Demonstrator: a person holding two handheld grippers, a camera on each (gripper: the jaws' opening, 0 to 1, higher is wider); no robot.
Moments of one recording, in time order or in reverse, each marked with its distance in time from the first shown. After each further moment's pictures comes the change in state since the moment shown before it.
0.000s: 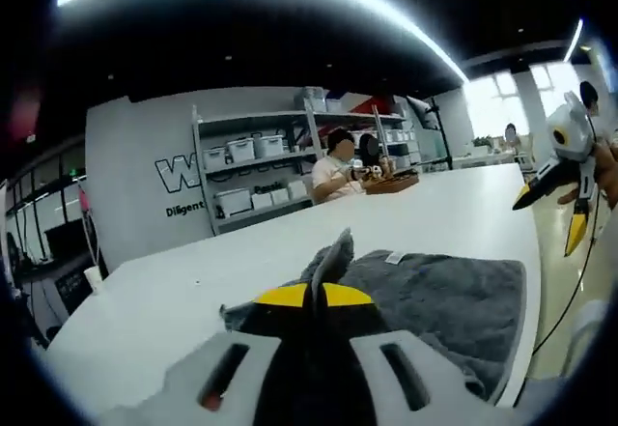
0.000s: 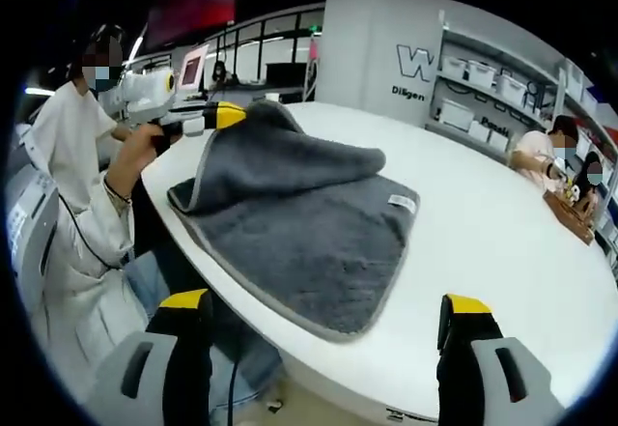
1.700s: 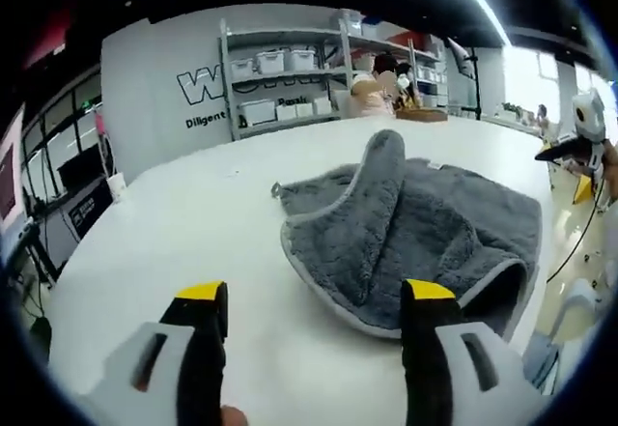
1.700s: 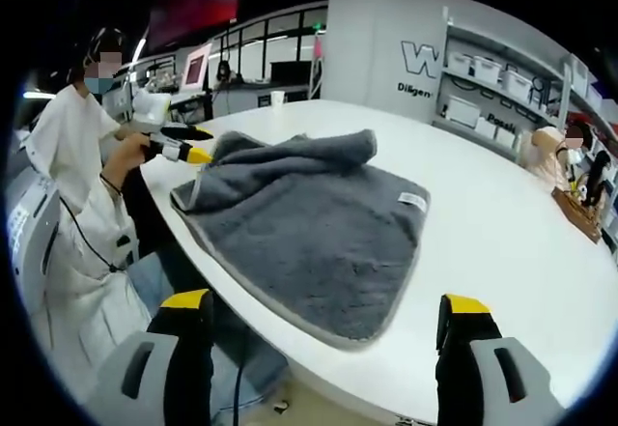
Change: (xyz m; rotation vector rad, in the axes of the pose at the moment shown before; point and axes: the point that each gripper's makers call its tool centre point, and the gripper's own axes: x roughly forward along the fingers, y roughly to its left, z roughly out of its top) left arm -0.045 0.076 -0.098 -0.190 0.310 0.040; right arm 0.012 0.007 0.000 0.009 0.008 0.034
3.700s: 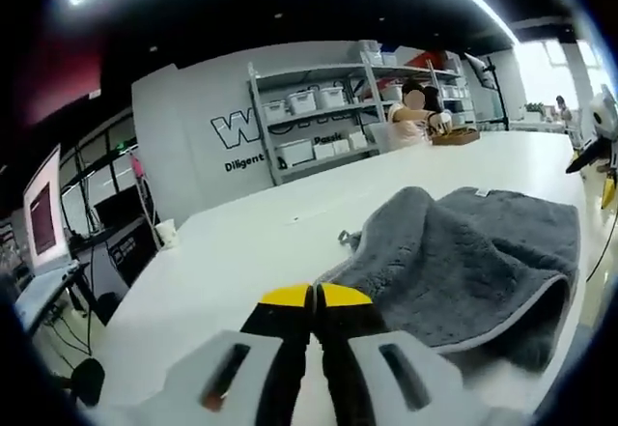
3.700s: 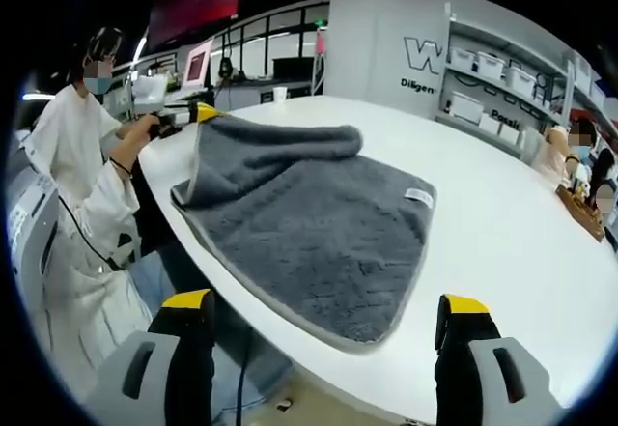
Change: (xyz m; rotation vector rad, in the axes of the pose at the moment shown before) left arm -0.020 0.066 0.038 0.151 -0.108 0.203; right arm 0.009 0.004 -0.002 0.009 0.019 0.013
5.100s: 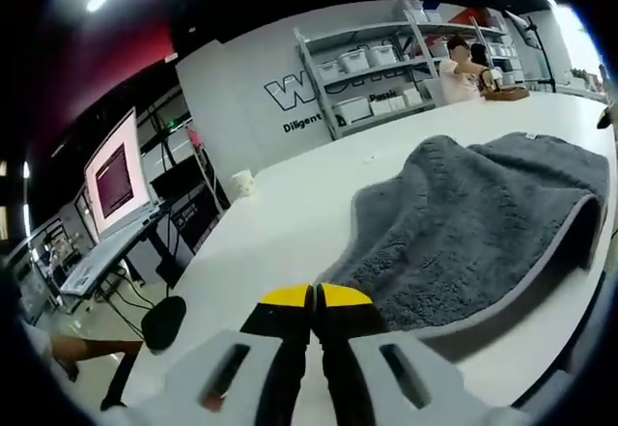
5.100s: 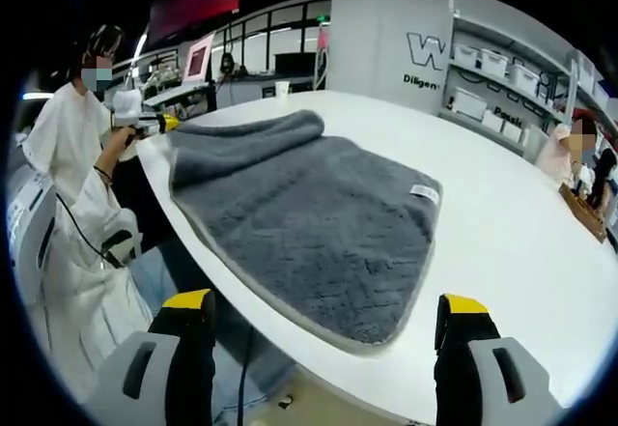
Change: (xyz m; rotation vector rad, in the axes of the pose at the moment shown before) left arm -0.077 0.093 -0.085 0.025 0.195 0.265; right arm 0.007 0.005 -0.003 -0.011 0.026 0.011
